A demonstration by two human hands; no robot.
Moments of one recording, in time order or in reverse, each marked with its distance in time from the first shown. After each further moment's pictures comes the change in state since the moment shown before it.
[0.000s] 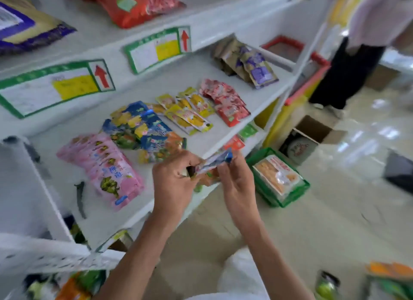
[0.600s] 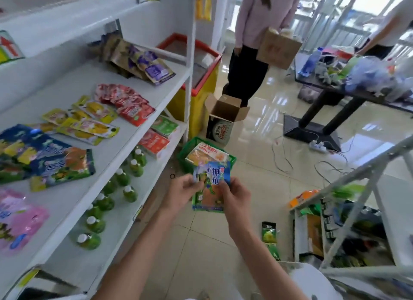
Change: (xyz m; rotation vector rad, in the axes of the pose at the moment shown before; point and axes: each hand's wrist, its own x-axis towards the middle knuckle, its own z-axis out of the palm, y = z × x) left_hand -0.095 0.040 0.169 -0.432 -0.834 -0.678; right_hand -0.134 0.007 -0.168 -0.100 0.734 0.430
